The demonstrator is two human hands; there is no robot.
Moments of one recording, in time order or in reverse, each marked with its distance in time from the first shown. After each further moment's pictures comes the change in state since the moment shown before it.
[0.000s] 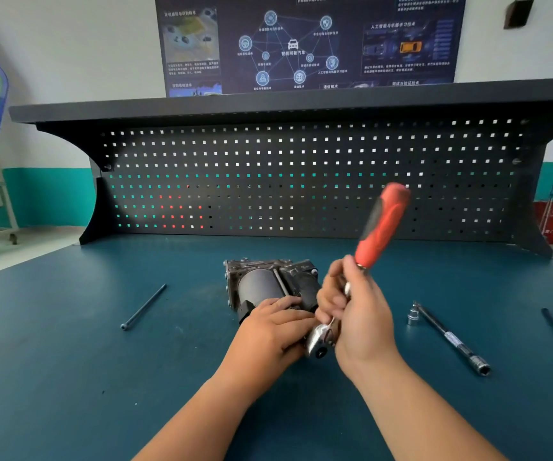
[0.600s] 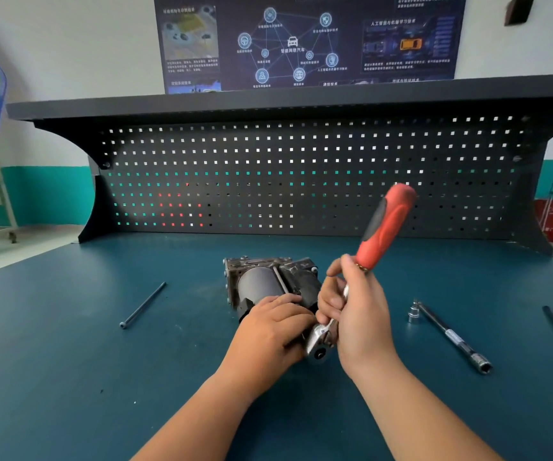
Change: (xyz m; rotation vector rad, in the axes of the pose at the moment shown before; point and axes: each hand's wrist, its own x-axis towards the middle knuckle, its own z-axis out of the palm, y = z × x) left_hand 0.000 0.000 0.003 0.035 0.017 -0.023; right_hand -0.004 0.000 0.003 -0.143 0.017 -0.063
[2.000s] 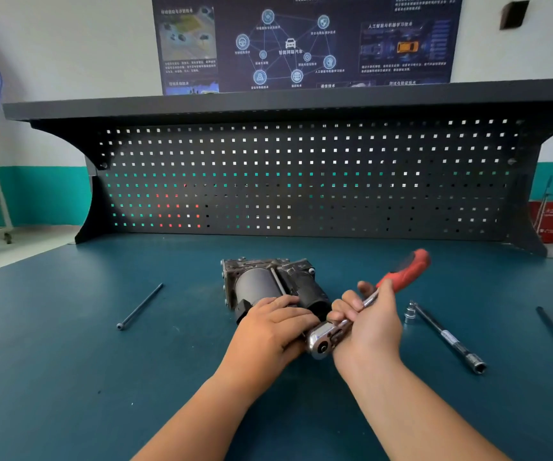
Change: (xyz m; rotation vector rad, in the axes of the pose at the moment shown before) left_hand 0.002 0.004 -0.006 -0.022 -0.056 0.001; right_hand 0.013 0.010 -0.014 0.454 0.473 0.232
